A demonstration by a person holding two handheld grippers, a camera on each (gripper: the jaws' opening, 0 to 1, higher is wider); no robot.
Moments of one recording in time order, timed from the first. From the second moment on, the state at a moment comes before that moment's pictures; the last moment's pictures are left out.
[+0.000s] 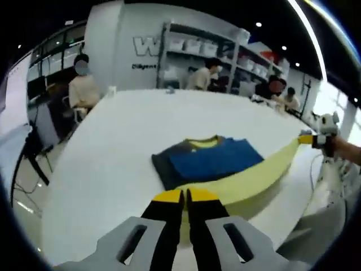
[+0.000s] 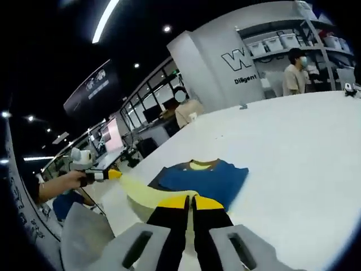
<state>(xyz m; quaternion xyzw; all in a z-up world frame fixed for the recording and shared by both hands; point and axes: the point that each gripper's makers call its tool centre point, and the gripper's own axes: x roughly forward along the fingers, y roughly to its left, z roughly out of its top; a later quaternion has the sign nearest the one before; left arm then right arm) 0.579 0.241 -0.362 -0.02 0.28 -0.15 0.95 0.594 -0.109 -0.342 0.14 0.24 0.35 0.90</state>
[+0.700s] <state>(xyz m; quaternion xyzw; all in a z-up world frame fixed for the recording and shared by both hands) 0.715 0.248 -0.378 0.02 0.26 -0.16 0.95 0.710 -0.109 -0.367 0.13 0.25 0.30 0.91</state>
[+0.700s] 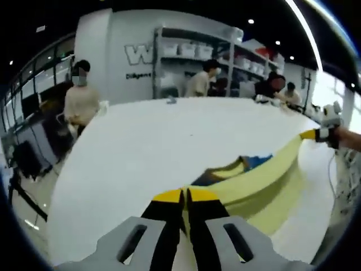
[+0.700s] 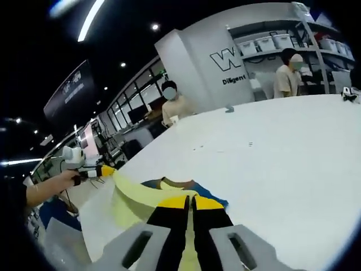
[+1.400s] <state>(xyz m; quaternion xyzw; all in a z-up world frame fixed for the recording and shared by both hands) 0.742 0.256 -0.453 0.09 0.31 -0.21 0.92 0.742 -0.099 -0.451 -0.02 0.30 0.32 0.90</state>
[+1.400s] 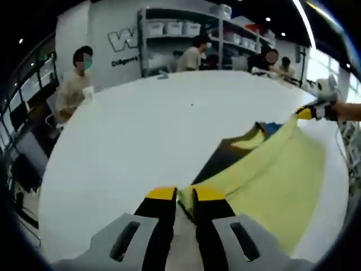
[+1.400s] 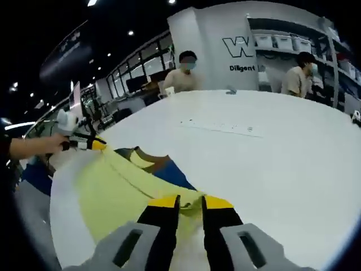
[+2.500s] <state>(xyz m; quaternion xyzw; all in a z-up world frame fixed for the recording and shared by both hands) 0.763 0.262 -0.465 0.02 0.32 -0.20 0.93 0.771 -0.102 -0.478 0.07 0.32 0.27 0.91</state>
